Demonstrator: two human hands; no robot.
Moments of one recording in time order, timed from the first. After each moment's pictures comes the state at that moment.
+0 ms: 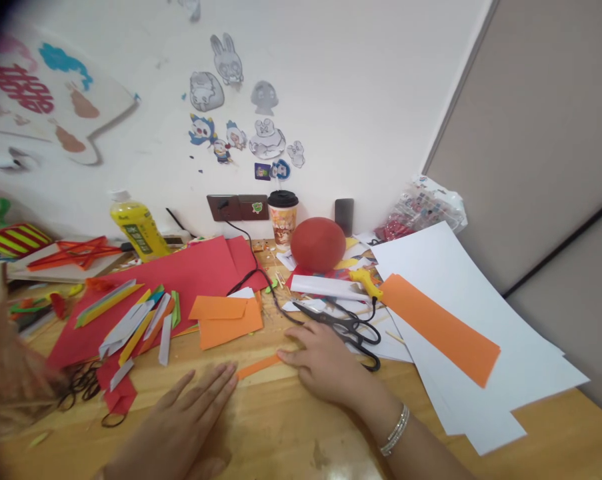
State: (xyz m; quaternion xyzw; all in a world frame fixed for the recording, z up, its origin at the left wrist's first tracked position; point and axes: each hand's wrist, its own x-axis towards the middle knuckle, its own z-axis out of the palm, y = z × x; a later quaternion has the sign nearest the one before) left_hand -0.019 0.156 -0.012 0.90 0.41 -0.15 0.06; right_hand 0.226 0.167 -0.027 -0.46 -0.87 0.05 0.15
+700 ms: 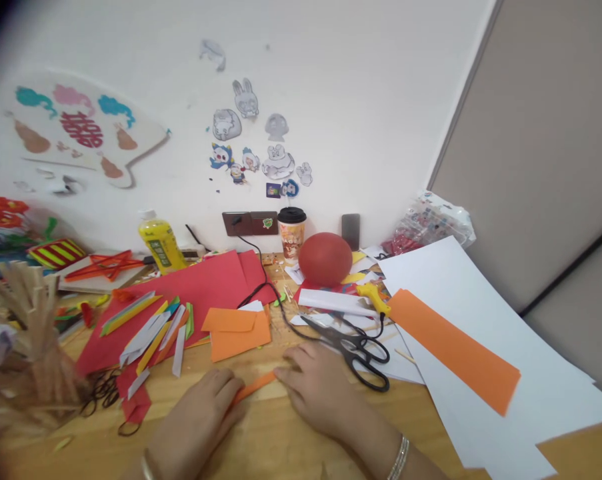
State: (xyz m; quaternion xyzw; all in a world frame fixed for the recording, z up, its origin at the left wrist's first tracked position) left_hand -0.007 0.168 -0.013 0.87 0.49 0.00 0.03; right_hand 0.205 0.161 -0.030 -0.45 -0.87 0.03 0.19
